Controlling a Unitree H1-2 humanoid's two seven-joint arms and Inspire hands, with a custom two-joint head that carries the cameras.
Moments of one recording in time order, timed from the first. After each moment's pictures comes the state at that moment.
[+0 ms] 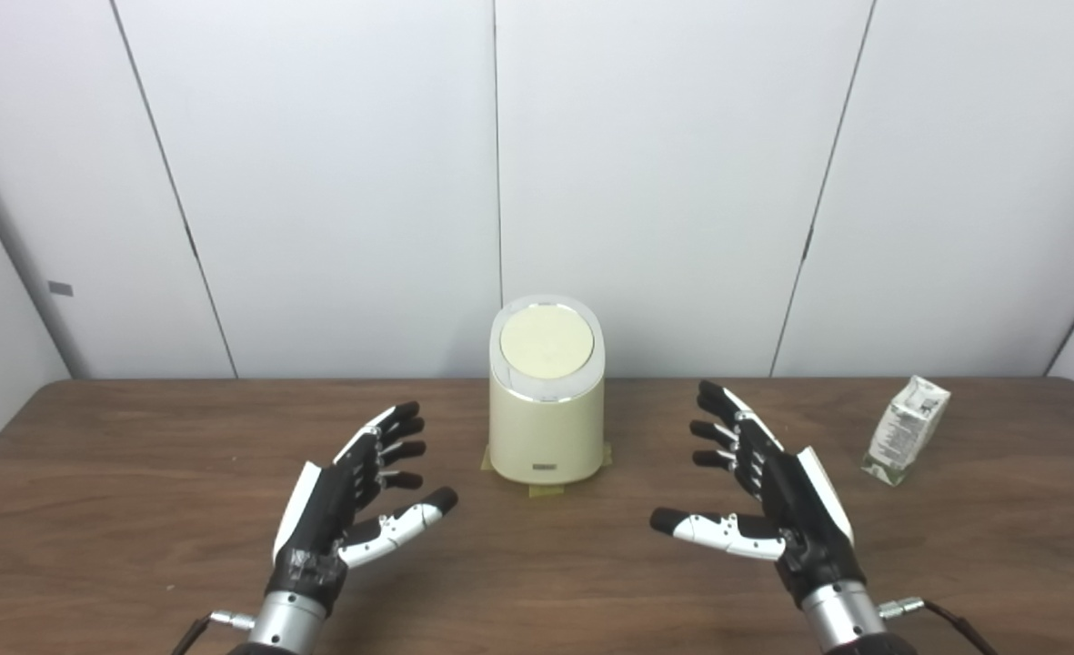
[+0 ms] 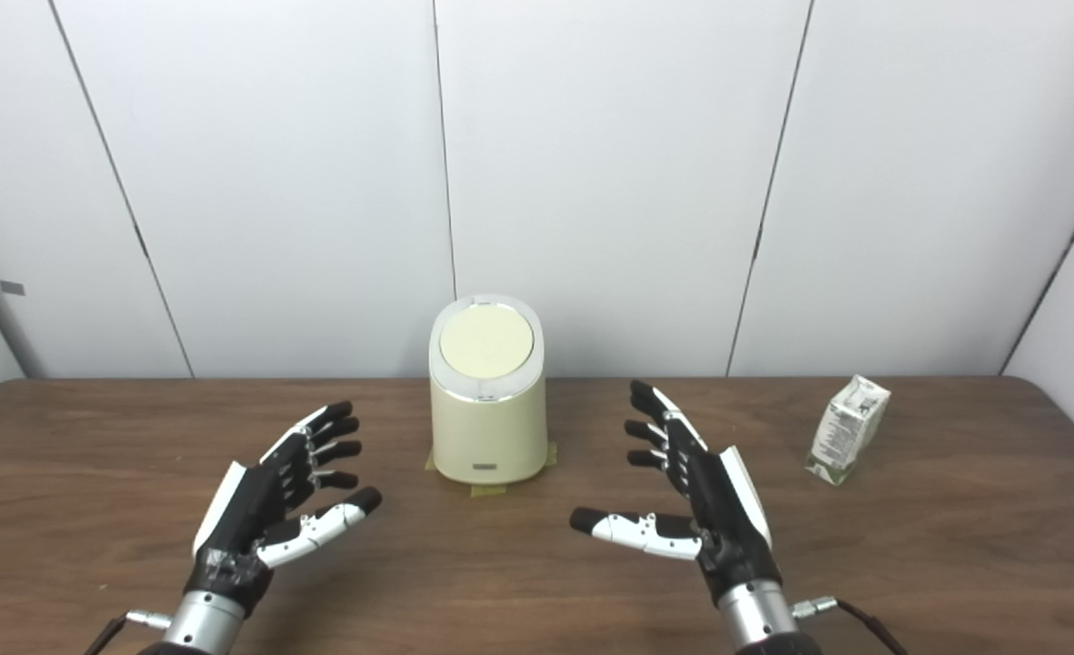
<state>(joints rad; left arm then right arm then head) -0.14 0.14 -0.02 -0.07 0.06 -0.01 -0.09 -0.13 -0.08 0.04 -0.22 -0.17 0.12 0.04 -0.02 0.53</state>
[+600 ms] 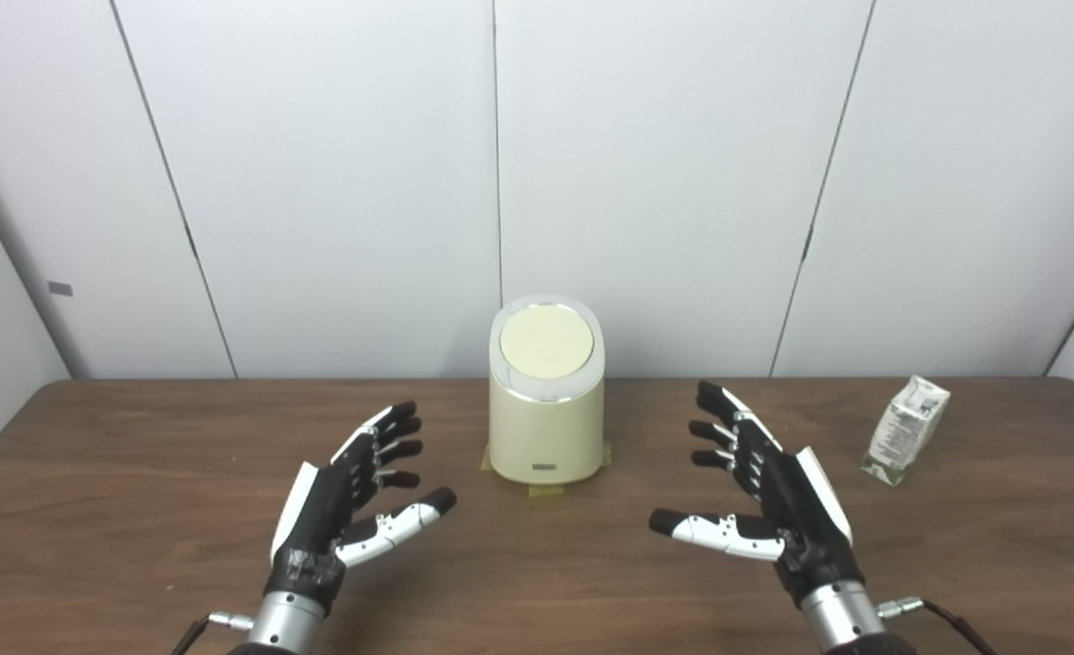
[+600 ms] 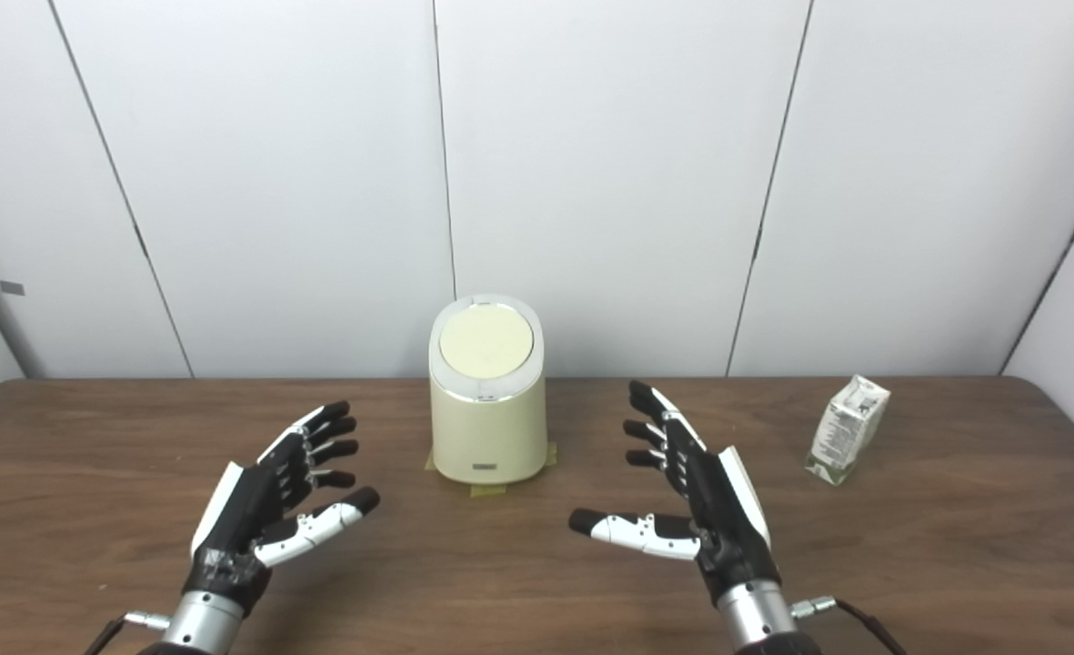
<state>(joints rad) -0.14 0.12 0.00 -0.07 0.09 -0.01 -0.05 -0.13 -0.09 0.04 -0.21 -0.17 0.12 0.04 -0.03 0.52</state>
